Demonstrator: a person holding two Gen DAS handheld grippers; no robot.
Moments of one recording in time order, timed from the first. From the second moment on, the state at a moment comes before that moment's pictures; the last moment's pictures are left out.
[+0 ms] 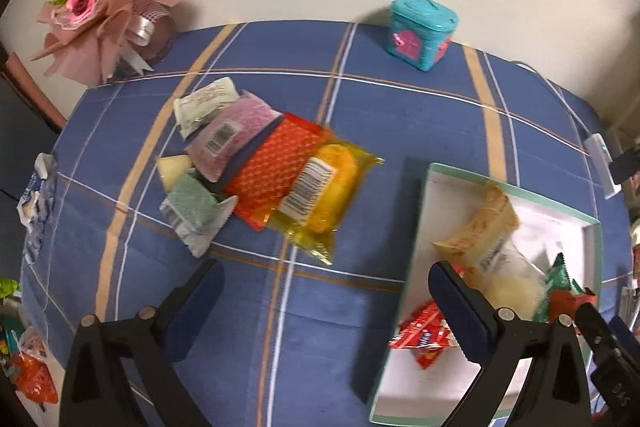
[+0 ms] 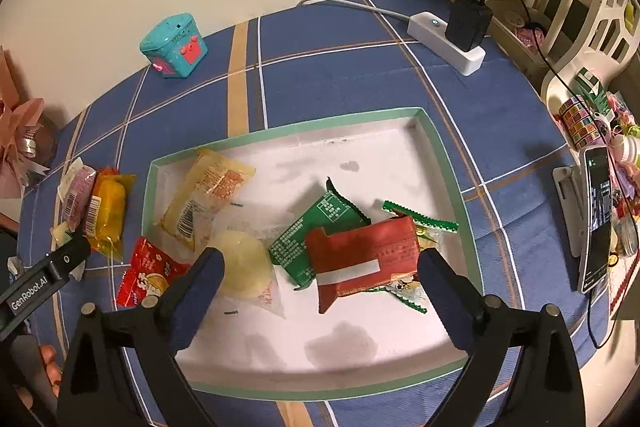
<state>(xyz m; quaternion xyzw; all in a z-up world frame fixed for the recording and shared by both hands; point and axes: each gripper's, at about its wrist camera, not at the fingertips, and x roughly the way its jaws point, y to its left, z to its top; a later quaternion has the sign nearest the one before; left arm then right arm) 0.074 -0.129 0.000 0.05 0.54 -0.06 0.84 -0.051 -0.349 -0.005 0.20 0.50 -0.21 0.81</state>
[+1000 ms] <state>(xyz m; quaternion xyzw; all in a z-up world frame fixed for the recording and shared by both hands) 0.082 -0.060 0.024 0.02 0.49 -0.01 0.87 -0.005 -0.259 0.002 0.15 0.51 -0.14 0.83</state>
